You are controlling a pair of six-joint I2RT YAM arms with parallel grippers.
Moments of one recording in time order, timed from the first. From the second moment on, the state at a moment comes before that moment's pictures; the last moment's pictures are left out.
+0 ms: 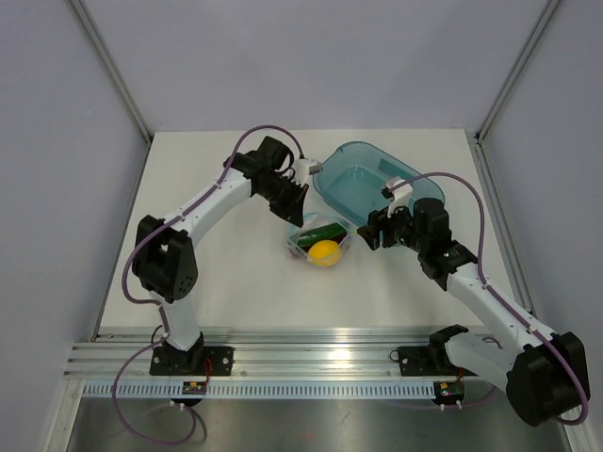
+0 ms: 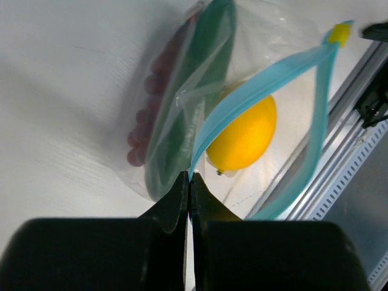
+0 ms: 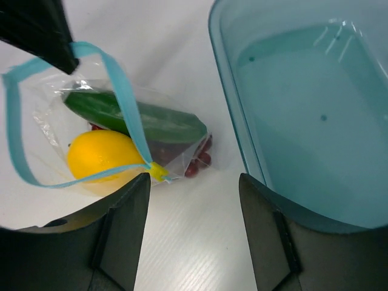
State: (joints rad) left arm -0.53 1.80 1.61 -0.89 0.53 0.09; right arm 0.37 1.04 0.67 -0.06 -0.28 0.02
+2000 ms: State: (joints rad) left arm -0.50 1.48 1.64 -0.91 0.44 0.12; right arm 0.45 1.19 0.75 0.07 -0.52 -0.12
